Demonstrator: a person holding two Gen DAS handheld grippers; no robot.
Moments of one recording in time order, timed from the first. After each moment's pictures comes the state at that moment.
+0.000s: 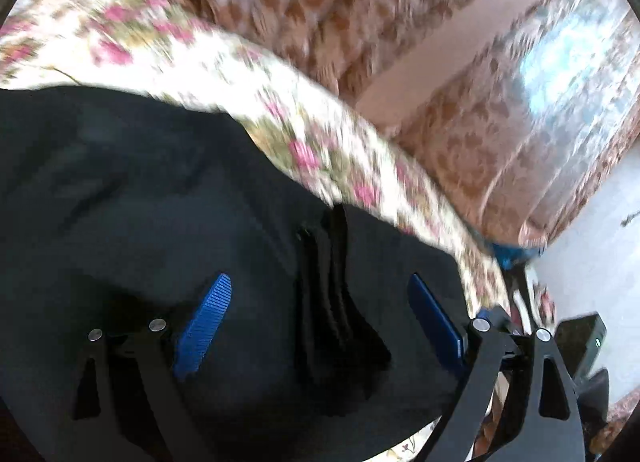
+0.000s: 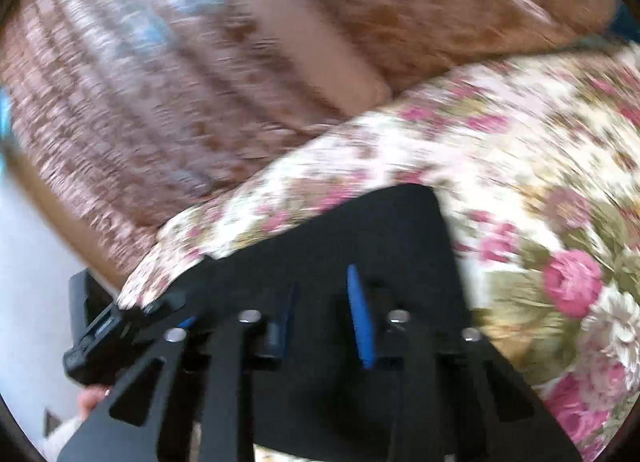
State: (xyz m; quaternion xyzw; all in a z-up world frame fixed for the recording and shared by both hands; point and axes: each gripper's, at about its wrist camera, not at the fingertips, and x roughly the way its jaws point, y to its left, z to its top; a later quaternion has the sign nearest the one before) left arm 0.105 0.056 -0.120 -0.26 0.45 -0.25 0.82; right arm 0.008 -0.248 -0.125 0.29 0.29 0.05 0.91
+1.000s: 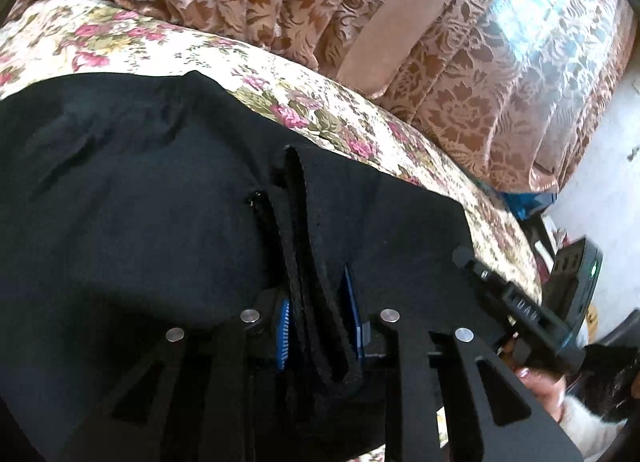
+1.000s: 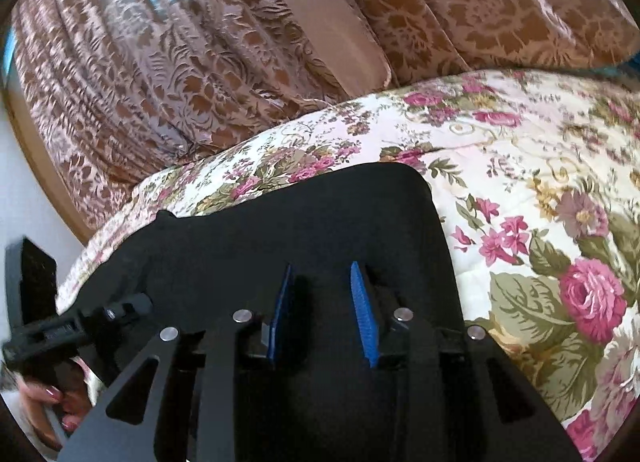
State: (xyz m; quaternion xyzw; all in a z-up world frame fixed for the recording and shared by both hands) left arm 0.070 0.041 -0.140 -0.18 0.42 -0.27 0.84; right arm 0.027 -0.224 -0.170 0.17 0.30 0.06 0.94
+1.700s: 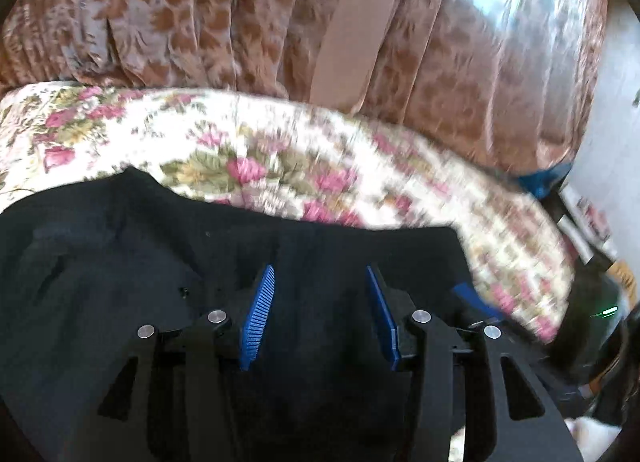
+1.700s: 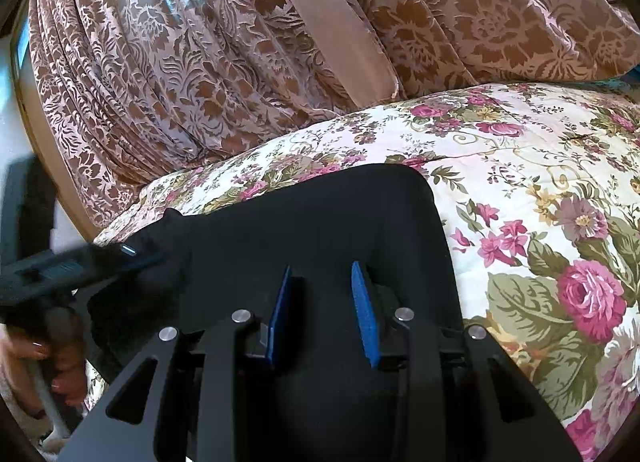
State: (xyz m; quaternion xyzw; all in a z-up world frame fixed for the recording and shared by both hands) left arm 0.092 -0.019 -0.106 -0.07 0.39 -0.26 0.88; right arm 0.018 -0.226 -0.173 0.17 0.28 0.07 0.94
